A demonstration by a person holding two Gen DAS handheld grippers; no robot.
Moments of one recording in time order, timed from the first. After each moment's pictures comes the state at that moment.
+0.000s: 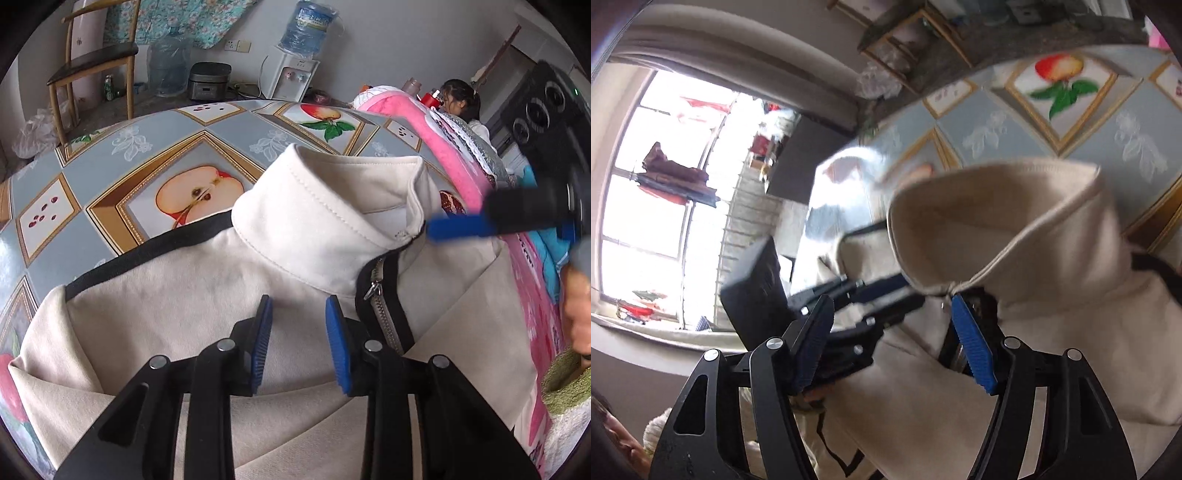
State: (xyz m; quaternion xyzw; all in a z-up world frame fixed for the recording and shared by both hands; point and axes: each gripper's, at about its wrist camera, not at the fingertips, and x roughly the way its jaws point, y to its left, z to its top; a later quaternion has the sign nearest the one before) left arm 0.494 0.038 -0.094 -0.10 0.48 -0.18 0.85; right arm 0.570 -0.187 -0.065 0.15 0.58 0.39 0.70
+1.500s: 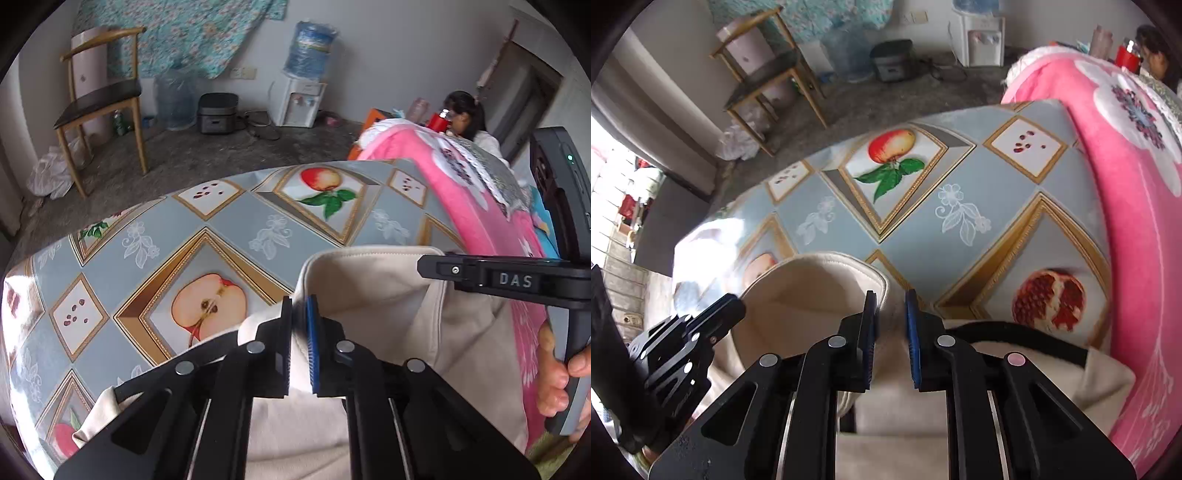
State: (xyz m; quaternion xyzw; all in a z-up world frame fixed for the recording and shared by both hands) left arm 0.529 0.026 -0.027 -0.05 0.44 -0.16 0.88; right arm 0.584 -0.230 -0.054 0.05 0.54 0.12 0.83
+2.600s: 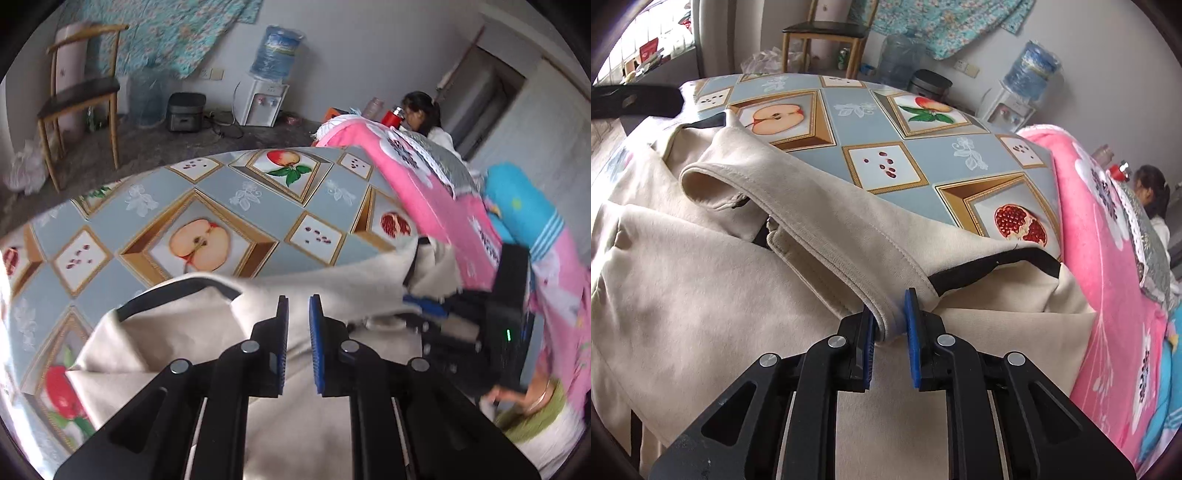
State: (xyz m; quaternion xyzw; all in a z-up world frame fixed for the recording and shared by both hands) left arm 0.465 0.052 -0.025 -0.10 0.44 -0.23 0.86; right arm 0.447 -0.203 -0.107 -0.23 0.44 0.10 0.86
